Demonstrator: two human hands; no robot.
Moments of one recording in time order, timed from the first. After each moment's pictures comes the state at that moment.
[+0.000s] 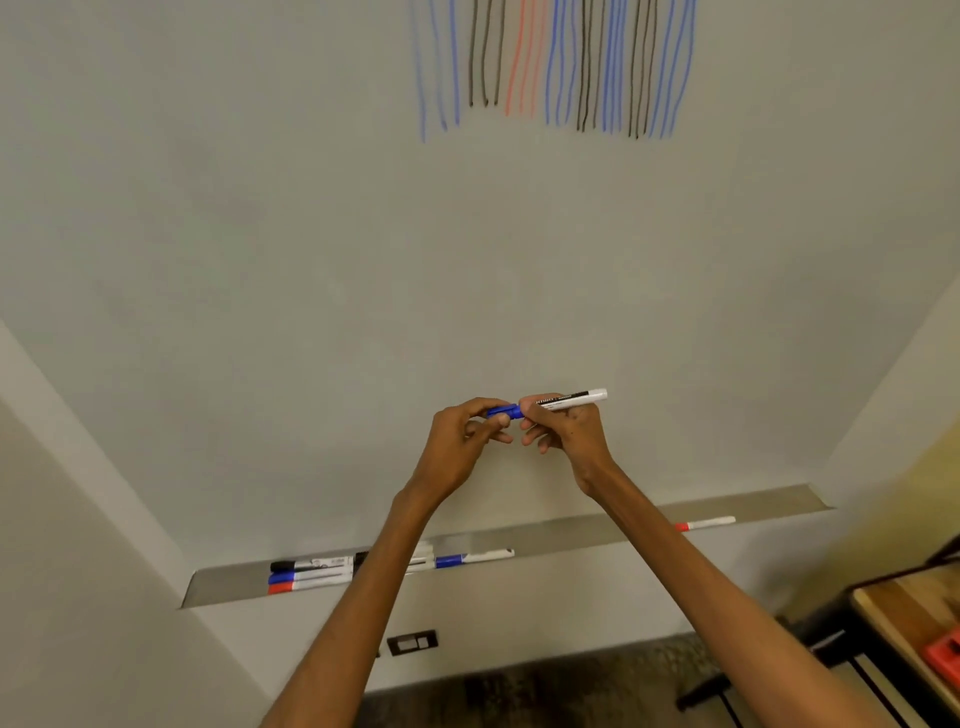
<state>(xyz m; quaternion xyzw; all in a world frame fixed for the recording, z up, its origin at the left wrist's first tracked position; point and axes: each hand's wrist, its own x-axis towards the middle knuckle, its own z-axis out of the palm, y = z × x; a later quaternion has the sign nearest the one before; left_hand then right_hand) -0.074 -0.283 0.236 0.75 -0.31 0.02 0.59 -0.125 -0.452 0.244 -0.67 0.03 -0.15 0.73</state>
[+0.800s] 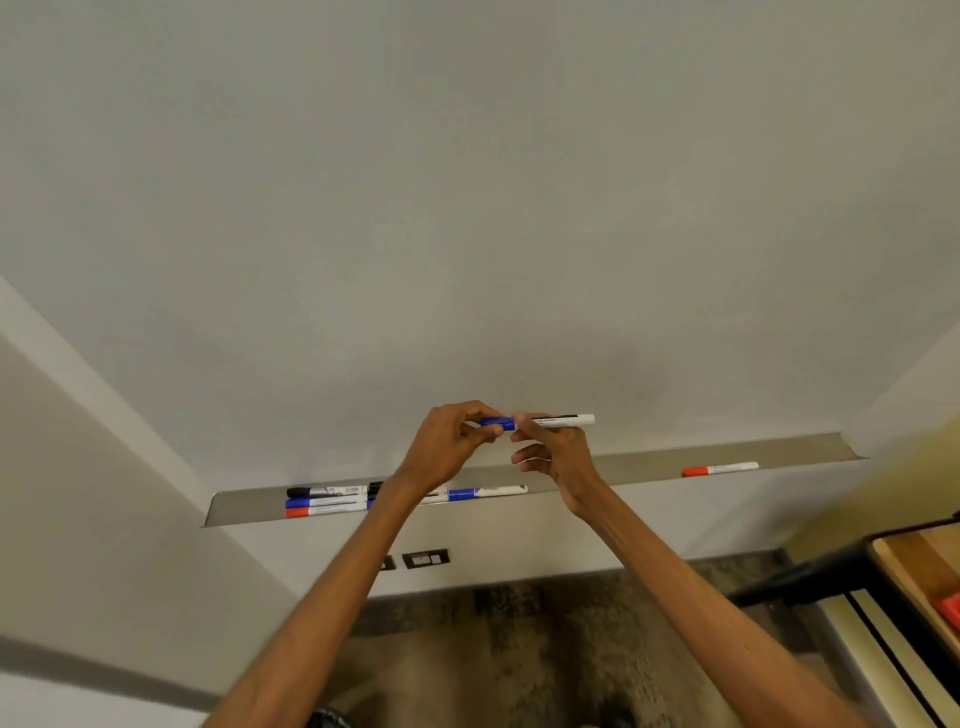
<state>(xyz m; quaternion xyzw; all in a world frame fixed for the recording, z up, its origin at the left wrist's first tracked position) -0.071 -0.247 0.156 0.82 -0.30 -0.04 0.48 -0.138 -0.421 0.147 -0.60 0.13 -0.03 0.79</state>
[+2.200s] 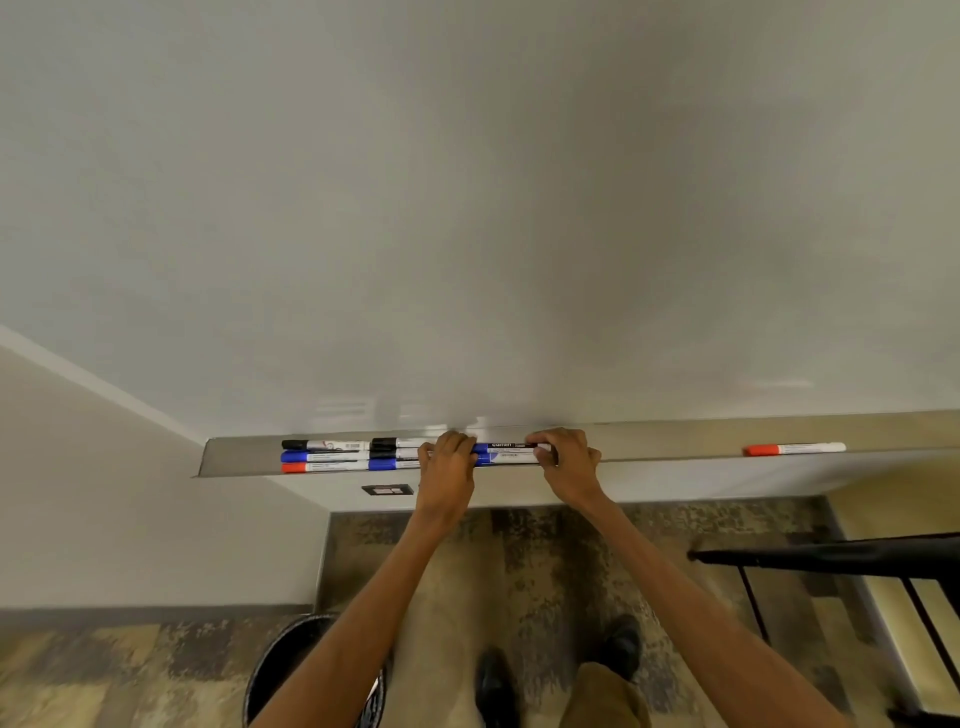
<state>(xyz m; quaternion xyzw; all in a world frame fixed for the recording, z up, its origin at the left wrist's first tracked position) -0.054 -0.243 -0.039 0.97 -0.13 -0.06 0.21 -0.075 -0.450 -0.052 -0.92 0.10 0.07 0.38</state>
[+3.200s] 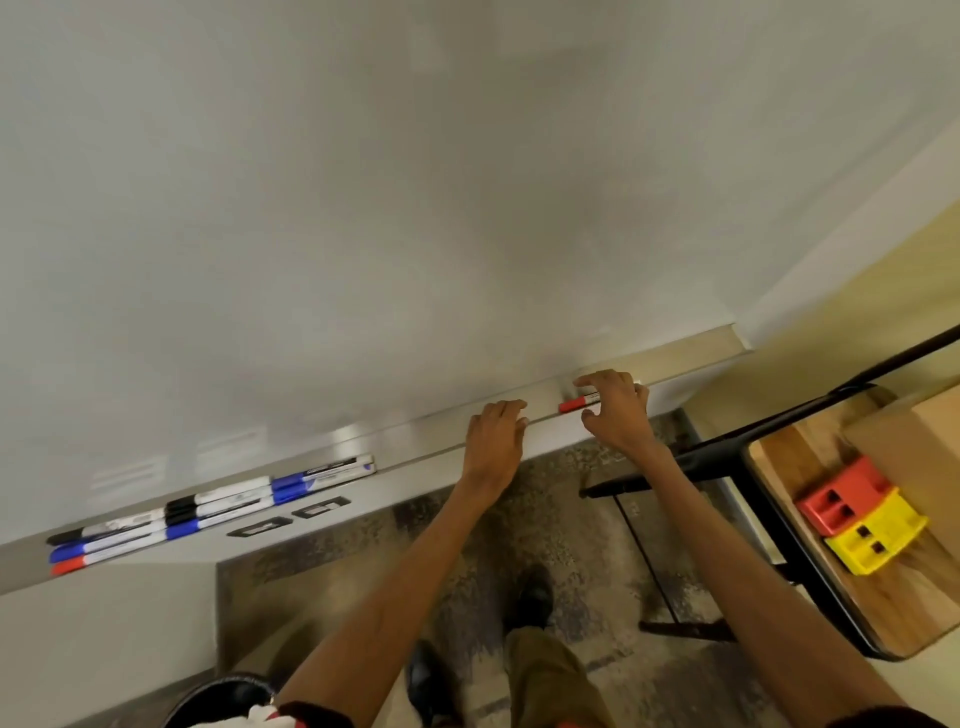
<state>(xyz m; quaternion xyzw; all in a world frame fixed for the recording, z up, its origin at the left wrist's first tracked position) -0.097 -0.542 -0.021 0.90 -0.29 -0.10 0.31 -0.151 -0.739 -0.001 -0.94 0.24 0.04 0.24</state>
